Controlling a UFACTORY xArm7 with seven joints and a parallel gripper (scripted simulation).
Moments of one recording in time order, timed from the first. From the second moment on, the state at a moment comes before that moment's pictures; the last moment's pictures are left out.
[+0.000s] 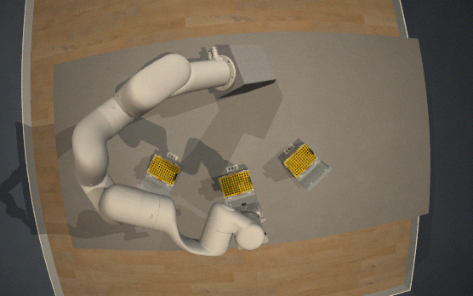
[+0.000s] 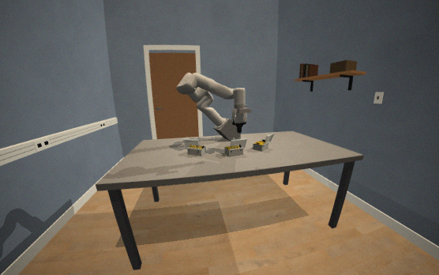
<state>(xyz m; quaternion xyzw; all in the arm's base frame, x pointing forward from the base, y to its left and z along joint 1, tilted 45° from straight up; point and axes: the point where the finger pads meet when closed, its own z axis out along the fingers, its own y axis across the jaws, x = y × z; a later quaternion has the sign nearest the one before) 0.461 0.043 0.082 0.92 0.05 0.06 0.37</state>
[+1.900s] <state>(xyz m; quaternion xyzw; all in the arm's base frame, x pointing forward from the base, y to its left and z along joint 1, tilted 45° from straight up) 0.536 0.031 0.078 0.92 0.05 0.05 0.37</state>
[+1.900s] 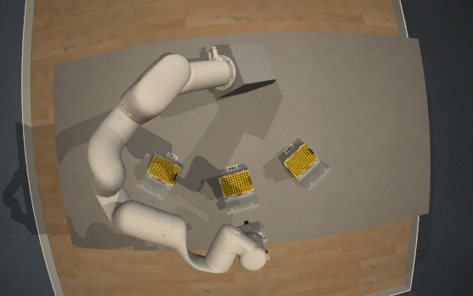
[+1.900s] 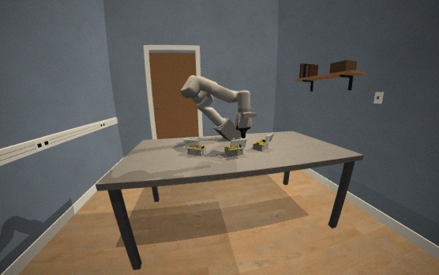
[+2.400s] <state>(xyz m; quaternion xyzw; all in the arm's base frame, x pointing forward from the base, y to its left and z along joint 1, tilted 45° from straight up) 0.538 0.015 0.062 0.92 0.05 0.05 0.38</state>
